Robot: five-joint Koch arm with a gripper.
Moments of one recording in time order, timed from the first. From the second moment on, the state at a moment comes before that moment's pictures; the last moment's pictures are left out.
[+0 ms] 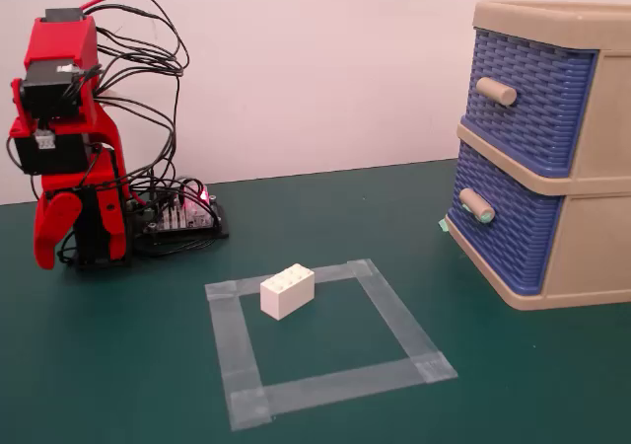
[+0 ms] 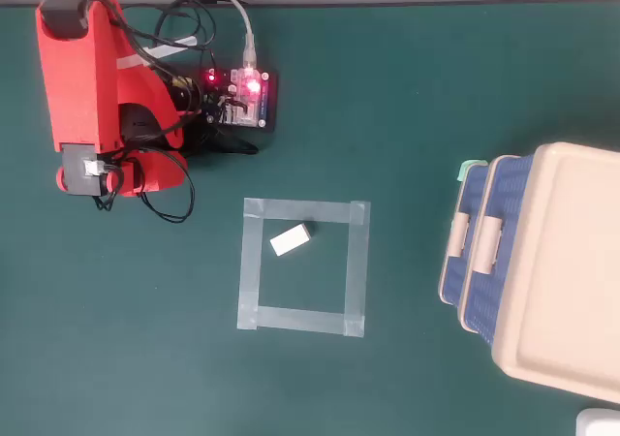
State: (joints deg) arm -3.0 132.2 140.6 91.1 80.1
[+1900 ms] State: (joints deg) arm -79.7 54.6 92.6 -40.7 169.8
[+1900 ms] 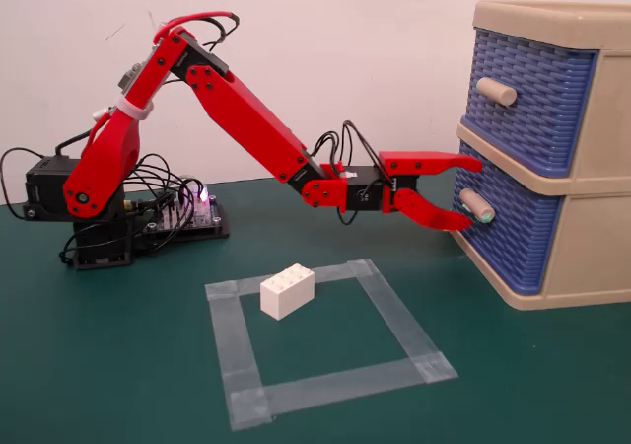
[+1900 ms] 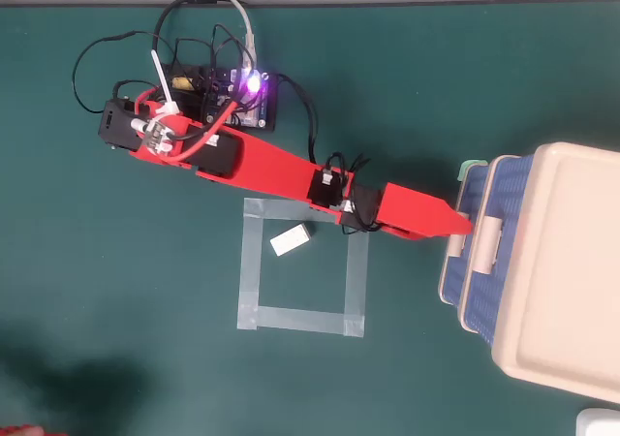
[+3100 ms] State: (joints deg) arm -74.7 109.0 133.2 -1.7 193.3
